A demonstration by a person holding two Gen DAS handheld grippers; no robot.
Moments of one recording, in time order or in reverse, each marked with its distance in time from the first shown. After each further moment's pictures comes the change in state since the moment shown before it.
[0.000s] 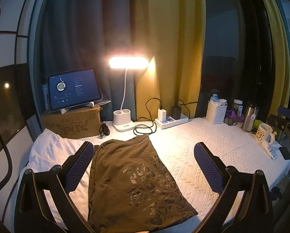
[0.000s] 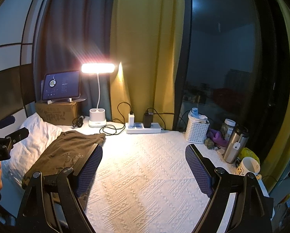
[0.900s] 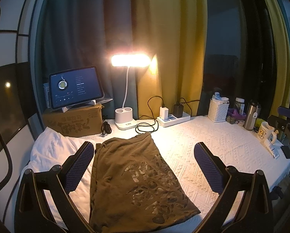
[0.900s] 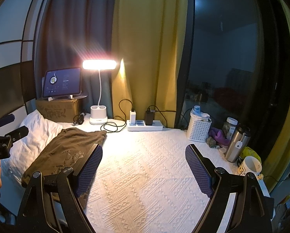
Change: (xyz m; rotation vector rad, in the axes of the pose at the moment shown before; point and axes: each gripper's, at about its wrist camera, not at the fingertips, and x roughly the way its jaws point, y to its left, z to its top) left arm 0.002 0.001 -0.003 0.001 0.009 0.018; right arm 0.004 -0.001 -0.002 -0.014 0.013 0.014
